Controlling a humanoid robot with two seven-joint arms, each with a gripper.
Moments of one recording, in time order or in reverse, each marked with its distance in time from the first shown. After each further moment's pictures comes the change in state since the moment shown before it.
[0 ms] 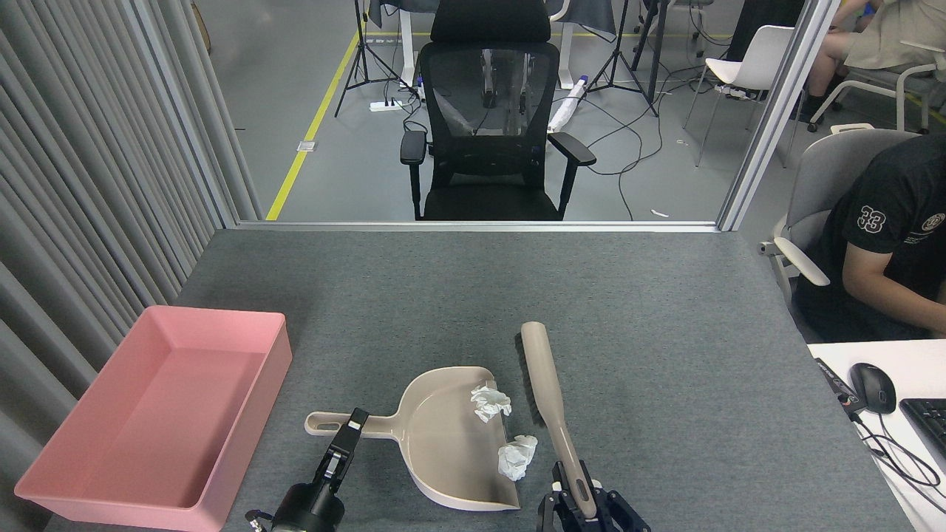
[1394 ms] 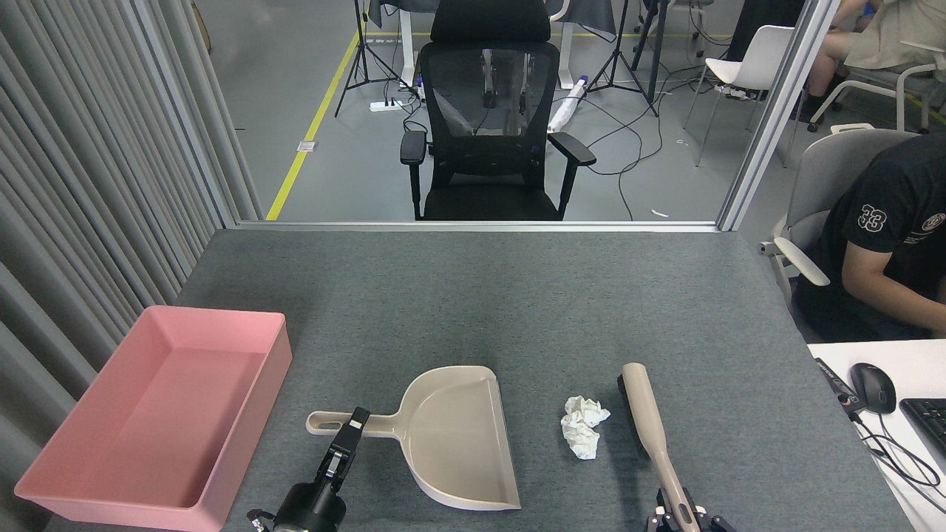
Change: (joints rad) left arm -0.004 -0.007 0.005 0.004 0.003 -0.004 -0.001; right arm -0.008 -0.062 -0.316 0.092 0.074 -0.180 0.049
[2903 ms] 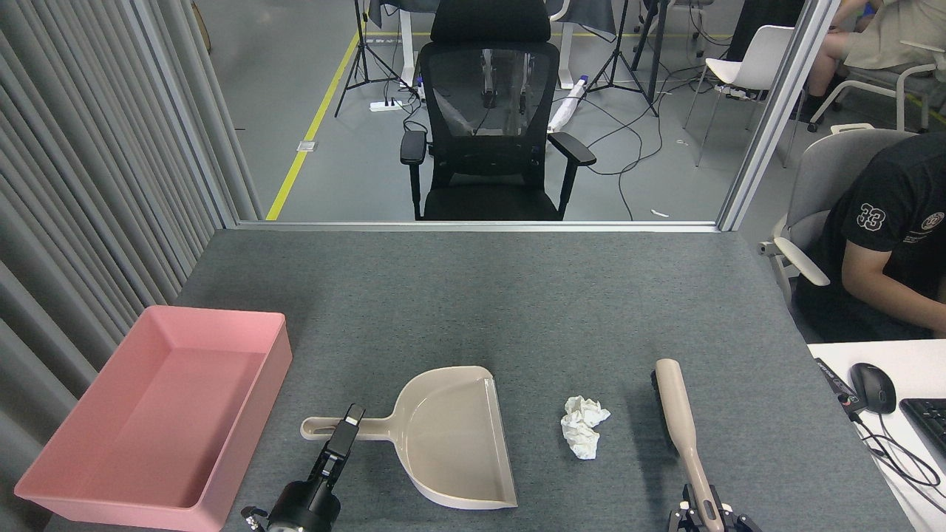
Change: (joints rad) left arm 0.003 0.035 -0.034 -0.014 -0.033 0.048 0.067; right arm -0.009 -0.013 -0.037 0.001 0.023 0.092 0.001
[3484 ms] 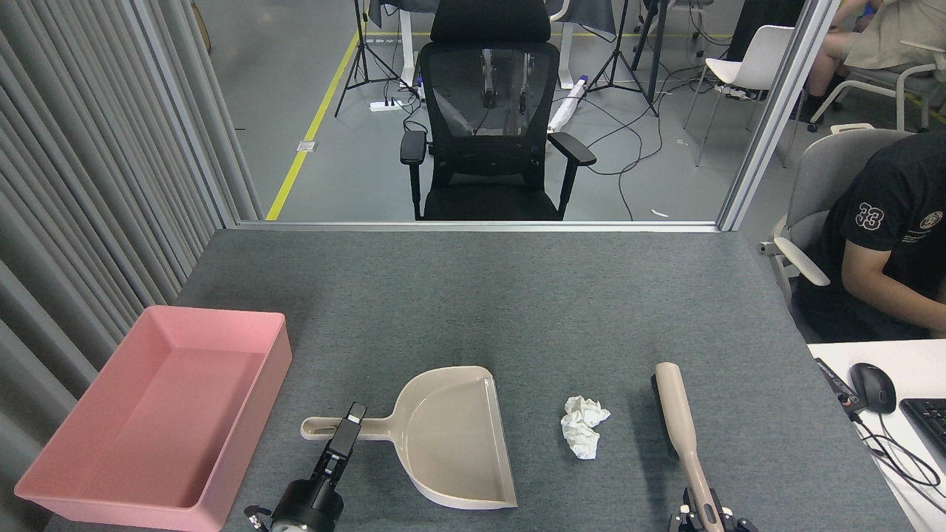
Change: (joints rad) left arm -0.011 -0.003 -0.011 0.014 -0.002 0.011 0.016; right arm 0.008 -0.001 0.000 0.000 0.000 0.000 0.000
